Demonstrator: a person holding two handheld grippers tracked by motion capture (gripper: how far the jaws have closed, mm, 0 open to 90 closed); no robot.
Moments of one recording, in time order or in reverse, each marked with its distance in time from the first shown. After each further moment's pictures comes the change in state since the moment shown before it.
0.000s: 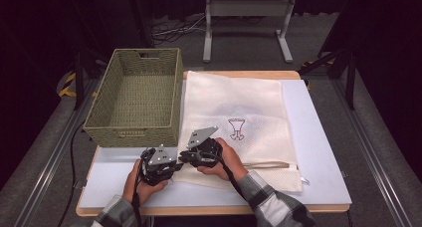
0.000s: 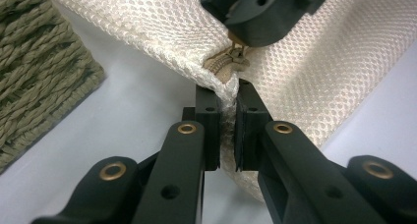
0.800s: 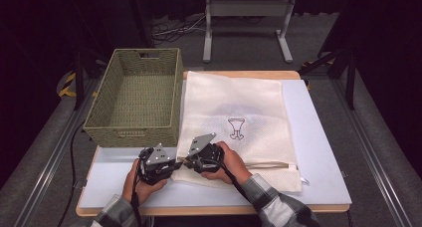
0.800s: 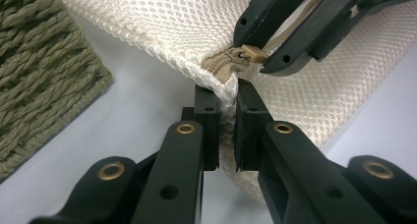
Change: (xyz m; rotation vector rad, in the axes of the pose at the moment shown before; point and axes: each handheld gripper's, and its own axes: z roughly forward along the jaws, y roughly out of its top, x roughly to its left) left arm 0.002 0.000 -0.003 -0.023 0.002 -0.007; right arm 0.005 -0.014 0.004 0.103 -0.030 -0.056
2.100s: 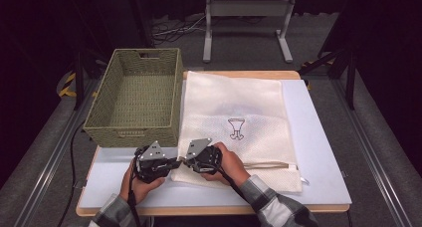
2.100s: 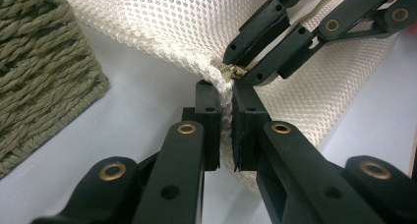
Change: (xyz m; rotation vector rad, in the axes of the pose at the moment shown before) left arm 0.007 0.002 -0.009 -0.037 -0.067 -0.048; right arm 0.007 0.001 0.005 0.022 -0.075 -0.076
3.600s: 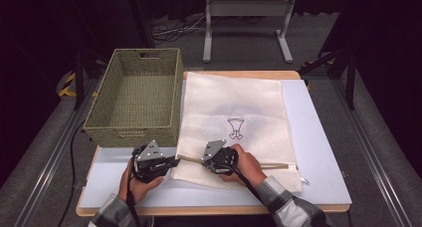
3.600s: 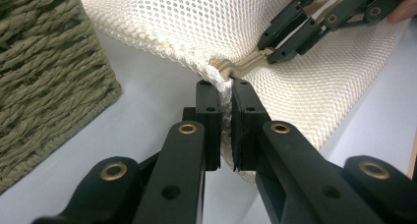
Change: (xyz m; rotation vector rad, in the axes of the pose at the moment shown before) left arm -0.001 0.002 -0.007 -0.024 0.026 0.003; right arm -0.011 -0.038 -0.020 0.125 -0.040 0.014
